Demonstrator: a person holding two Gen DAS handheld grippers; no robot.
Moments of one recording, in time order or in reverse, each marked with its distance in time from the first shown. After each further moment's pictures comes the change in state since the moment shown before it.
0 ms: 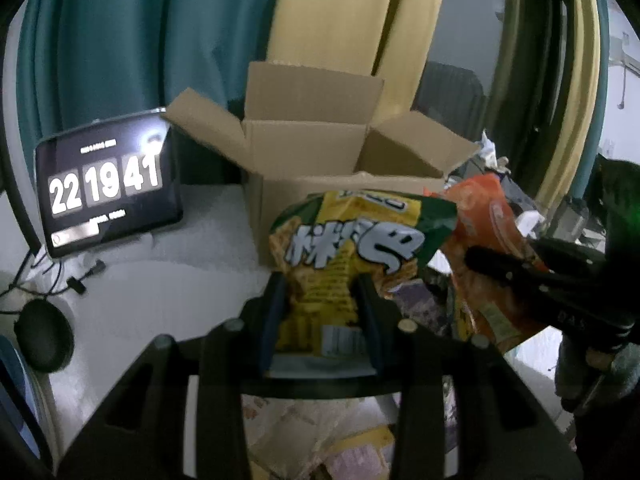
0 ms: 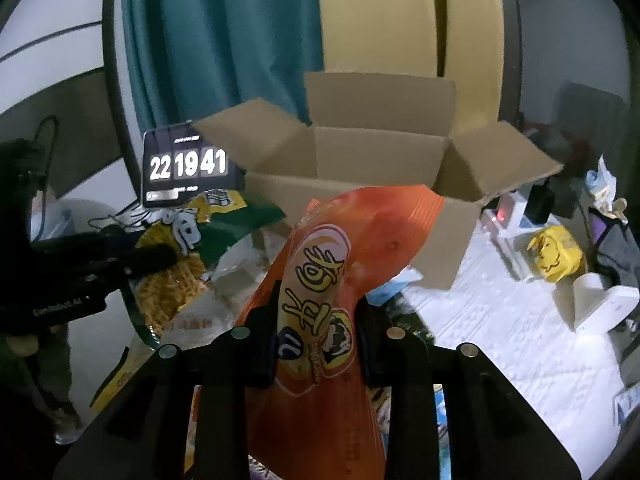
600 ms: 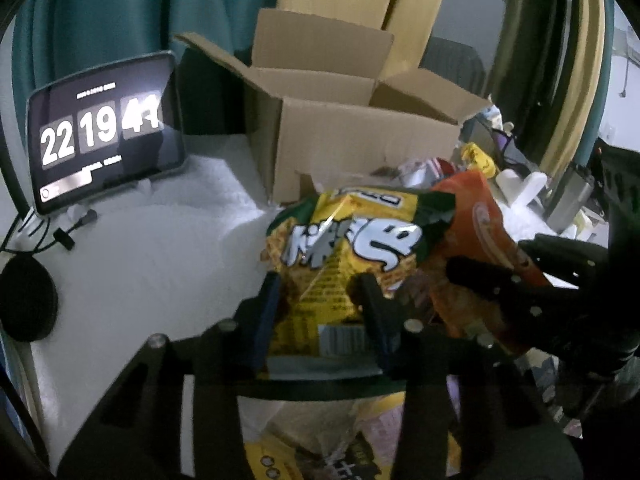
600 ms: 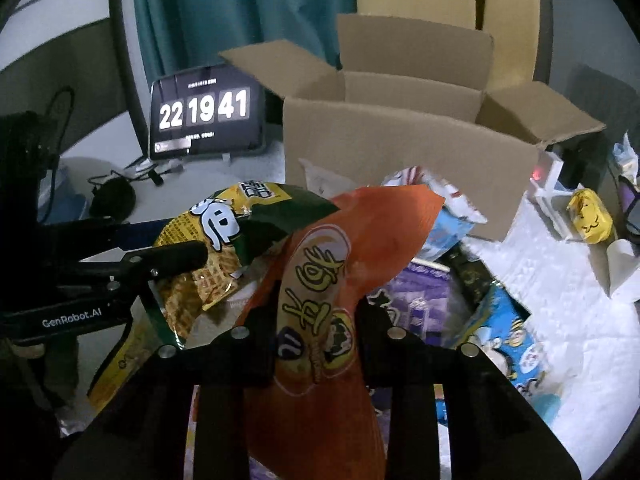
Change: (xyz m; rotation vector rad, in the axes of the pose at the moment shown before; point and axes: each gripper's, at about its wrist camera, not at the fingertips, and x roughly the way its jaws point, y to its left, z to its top) left arm 0.021 0.026 -0.047 0.000 0.117 -0.027; right arm 0.039 0.050 -0.039 -0.013 0.126 0.022
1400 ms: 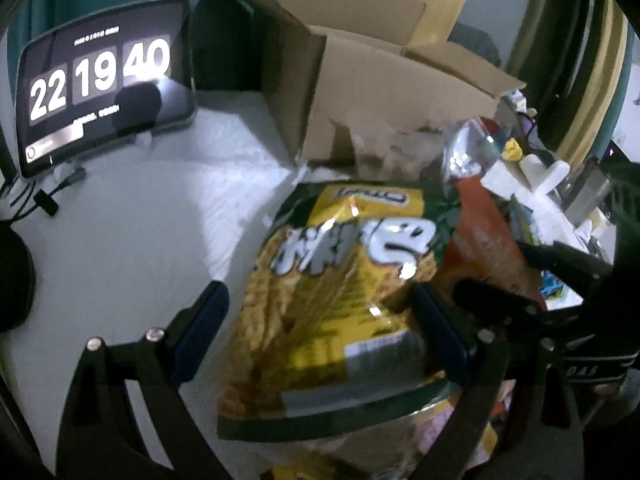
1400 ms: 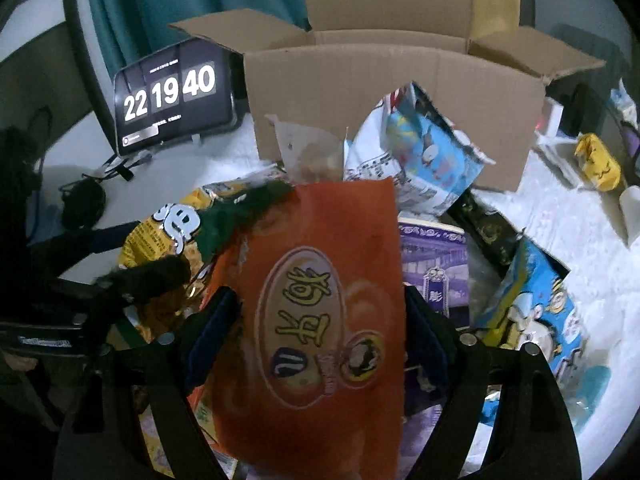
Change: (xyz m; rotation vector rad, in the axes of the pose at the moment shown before) left arm 0.043 0.033 -0.016 -0.055 0.113 -0.012; right arm 0.044 -0.003 -0.014 0.124 0.085 -0.029
